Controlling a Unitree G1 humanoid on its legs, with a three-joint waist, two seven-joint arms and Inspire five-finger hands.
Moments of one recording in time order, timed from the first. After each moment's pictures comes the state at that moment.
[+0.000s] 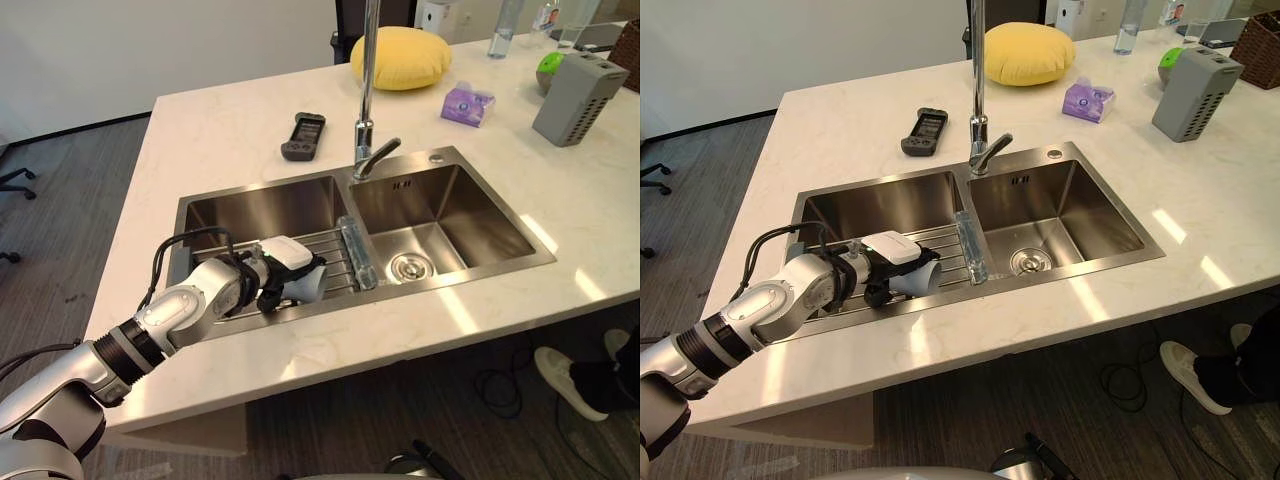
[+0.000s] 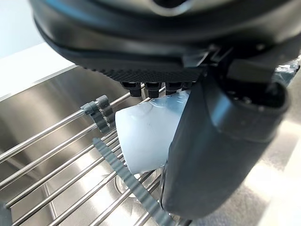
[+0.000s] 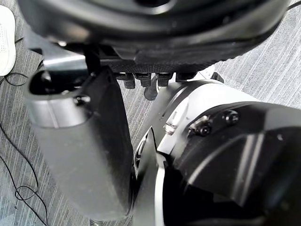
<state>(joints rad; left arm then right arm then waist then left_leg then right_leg) -0.65 0.84 -0.81 -0.03 0.64 0.11 -0.52 0.24 -0.20 0.01 0.98 0.92 0.16 0.01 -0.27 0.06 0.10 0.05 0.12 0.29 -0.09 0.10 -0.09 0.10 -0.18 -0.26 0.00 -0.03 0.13</state>
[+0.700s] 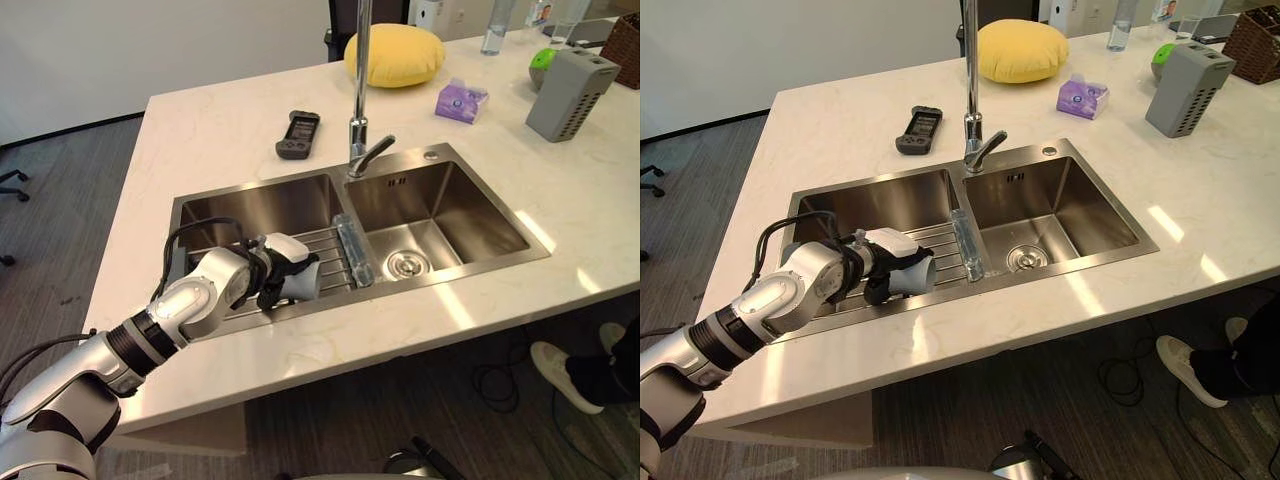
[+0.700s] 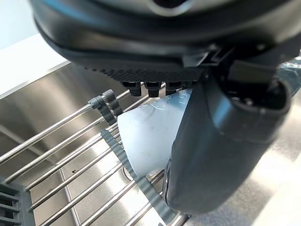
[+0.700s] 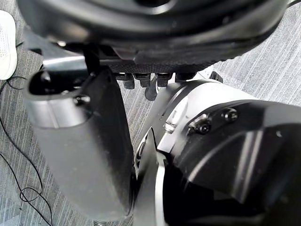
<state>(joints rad) -0.70 0.78 -0.79 -0.05 0.71 0.24 -0.75 0.24 -0.20 0.01 0.96 0.92 0.16 0.00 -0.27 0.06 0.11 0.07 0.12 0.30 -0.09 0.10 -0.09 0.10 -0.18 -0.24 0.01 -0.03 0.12</state>
